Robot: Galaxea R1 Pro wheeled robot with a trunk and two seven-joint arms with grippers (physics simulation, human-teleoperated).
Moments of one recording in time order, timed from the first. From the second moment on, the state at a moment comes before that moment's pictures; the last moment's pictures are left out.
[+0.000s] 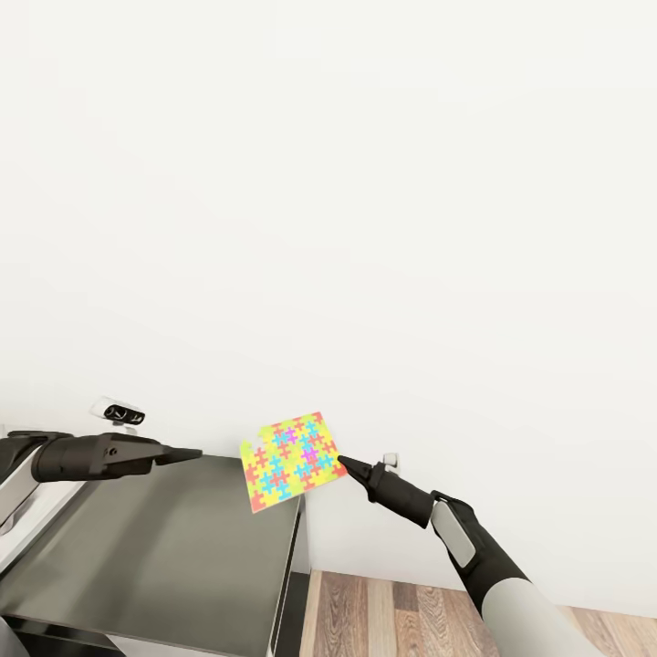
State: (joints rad) left arm -0.59 0.68 -0.26 -1.30 0.86 1.02 -1.44; right arm -0.62 0.04 0.03 -0.62 -0.68 0.61 0.99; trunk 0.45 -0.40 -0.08
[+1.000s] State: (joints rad) left arm -0.59 0.82 -0.25 -1.21 0.86 1.03 -1.44; right arm -0.62 0.04 0.03 -0.62 -0.68 0.61 0.99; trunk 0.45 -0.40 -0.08
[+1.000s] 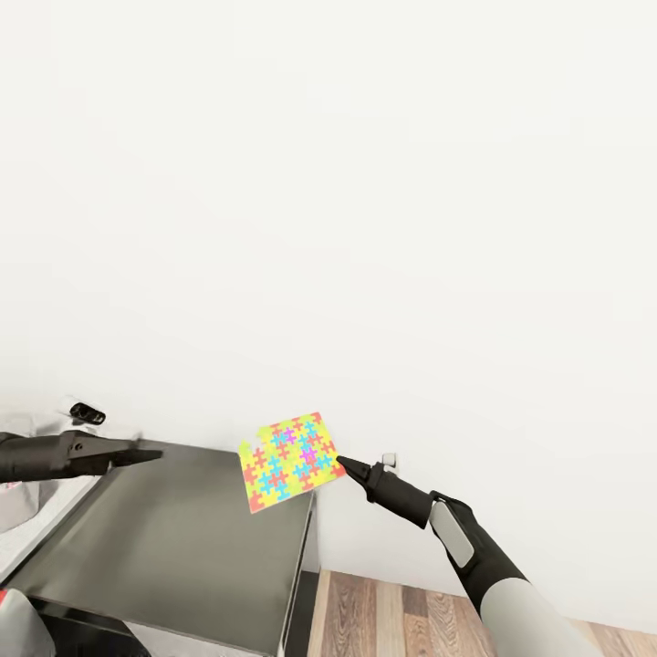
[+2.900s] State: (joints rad) left arm -0.58 0.92 -0.20 -1.13 0.86 1.03 -1.44; right arm -0.62 0.05 0.03 -0.62 -0.68 0.61 0.99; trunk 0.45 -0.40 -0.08
